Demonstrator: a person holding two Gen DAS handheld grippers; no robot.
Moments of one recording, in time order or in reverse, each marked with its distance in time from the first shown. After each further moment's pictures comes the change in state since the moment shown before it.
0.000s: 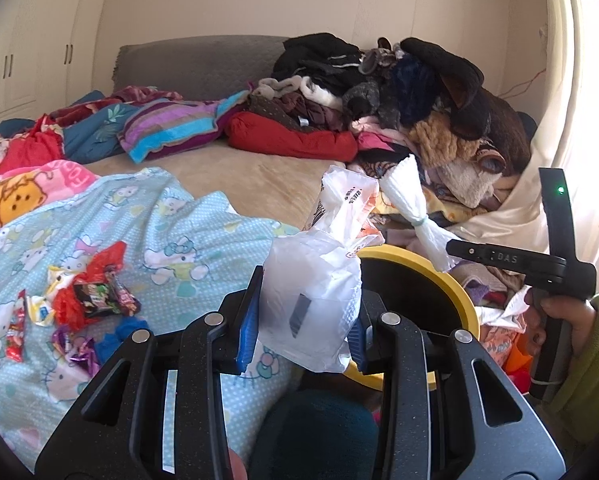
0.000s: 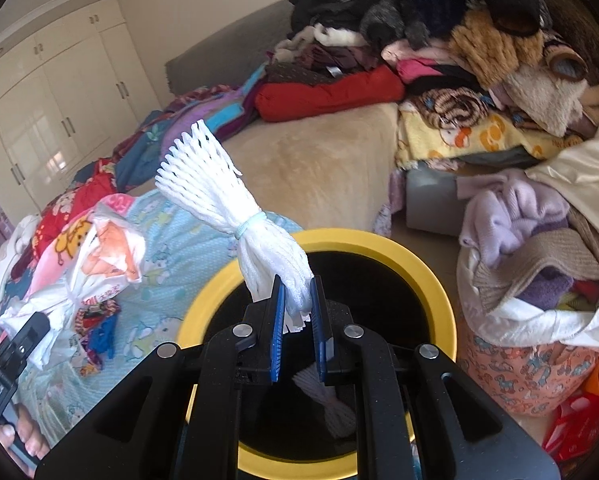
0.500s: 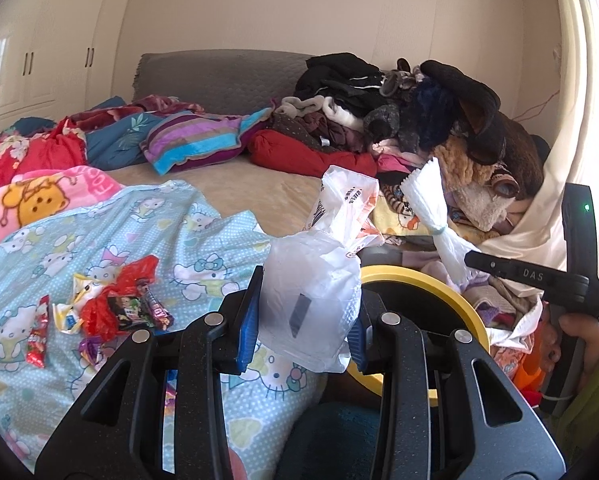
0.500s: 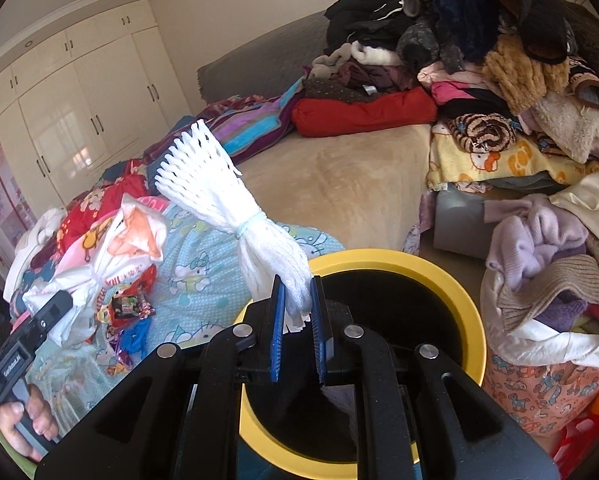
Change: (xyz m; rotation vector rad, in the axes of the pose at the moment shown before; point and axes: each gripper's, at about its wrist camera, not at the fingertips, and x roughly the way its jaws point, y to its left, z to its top) left arm -0.021 0.027 0.012 -0.043 -0.064 0.050; right arm -0.021 0.035 0.008 -0.070 -0.057 0.091
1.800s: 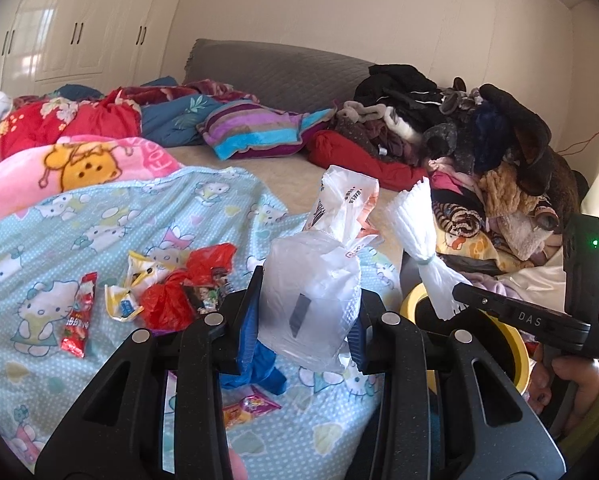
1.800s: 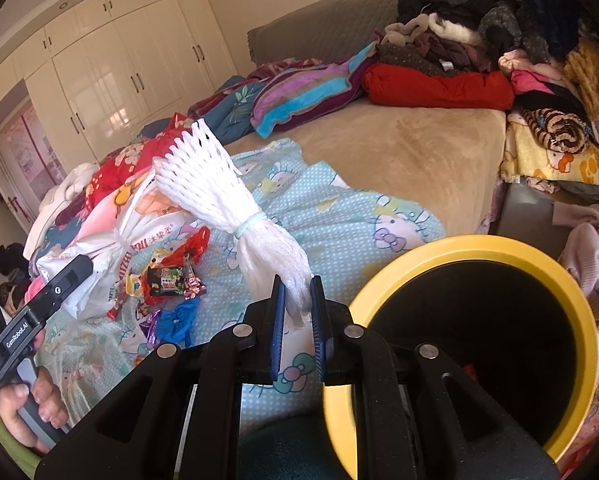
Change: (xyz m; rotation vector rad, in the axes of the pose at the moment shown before) left arm -0.005 0.079 -0.004 -0.137 -0.012 0.120; right arm 0.081 0.097 -0.012 -0.104 0.109 0.142
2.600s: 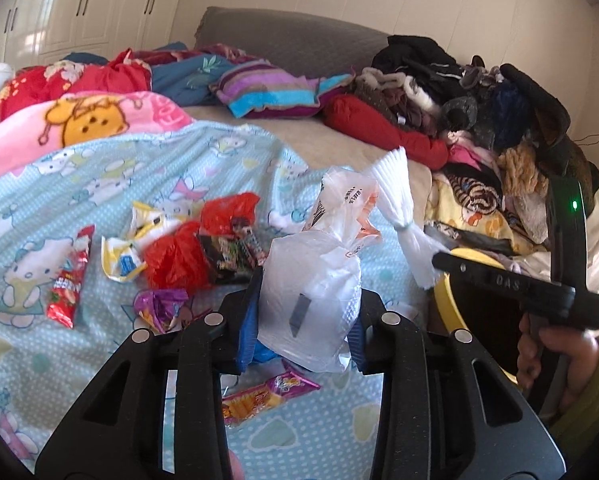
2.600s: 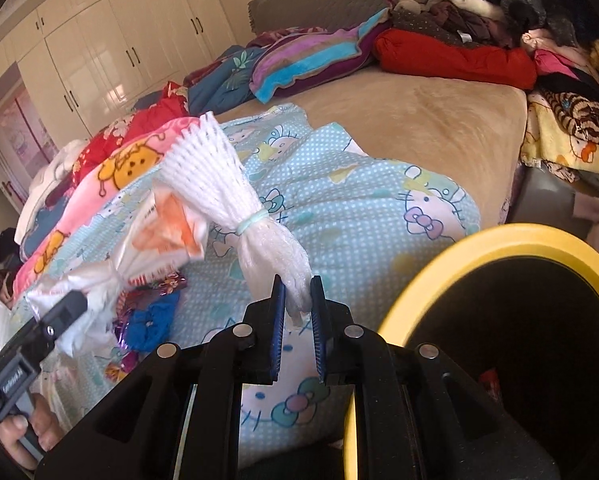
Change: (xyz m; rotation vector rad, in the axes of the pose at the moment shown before) left arm 0.033 0.032 -0.030 -0.040 0.105 0.028; right arm 0.082 0.008 -0.002 -0.017 0.106 0.001
